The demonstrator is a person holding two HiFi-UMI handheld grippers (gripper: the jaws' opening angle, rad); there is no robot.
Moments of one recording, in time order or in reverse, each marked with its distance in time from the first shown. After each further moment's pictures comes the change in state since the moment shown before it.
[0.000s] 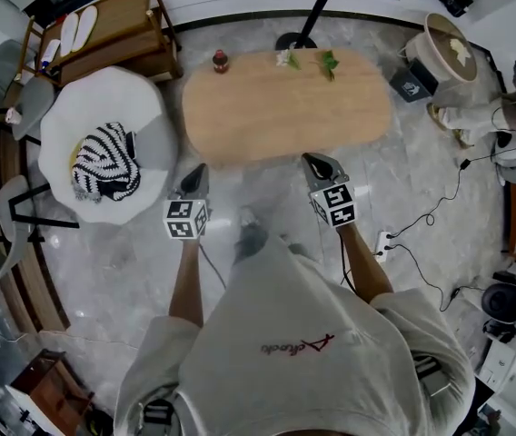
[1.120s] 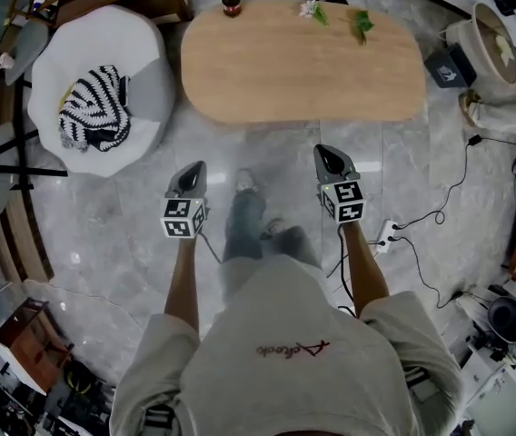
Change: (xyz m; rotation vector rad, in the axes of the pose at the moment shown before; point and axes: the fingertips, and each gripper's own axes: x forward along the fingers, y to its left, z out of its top) left arm 0.025 -0.022 -0.180 -0.071 0.156 0.111; right arm 0.049 -0.025 -0.175 0.122 0.060 0.059
